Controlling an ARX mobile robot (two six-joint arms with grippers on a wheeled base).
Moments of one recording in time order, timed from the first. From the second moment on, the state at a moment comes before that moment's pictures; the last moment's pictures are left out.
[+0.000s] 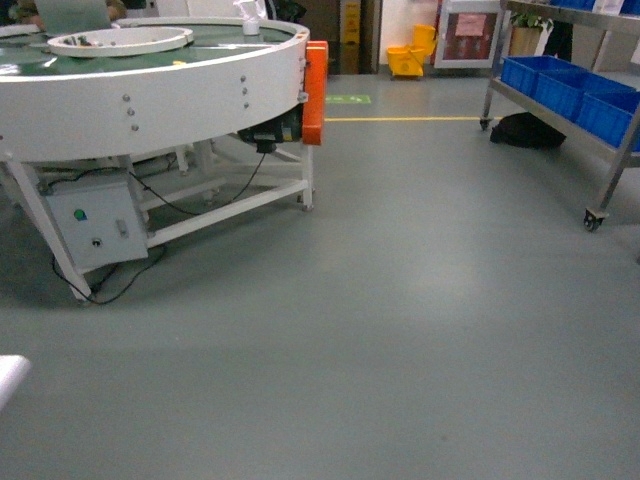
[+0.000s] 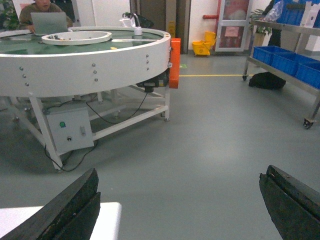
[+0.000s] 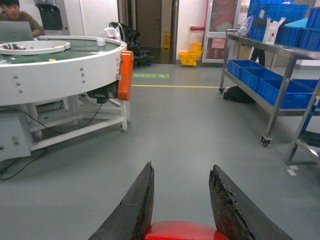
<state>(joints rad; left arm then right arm) 0.00 0.01 0.01 -0.01 0.00 0.00 -0.07 0.69 0.19 0.55 -0.09 0.00</state>
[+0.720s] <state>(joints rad) 0.00 0.01 0.01 -0.01 0.00 0.00 -0.07 0.69 0.19 0.55 -0.09 0.00</state>
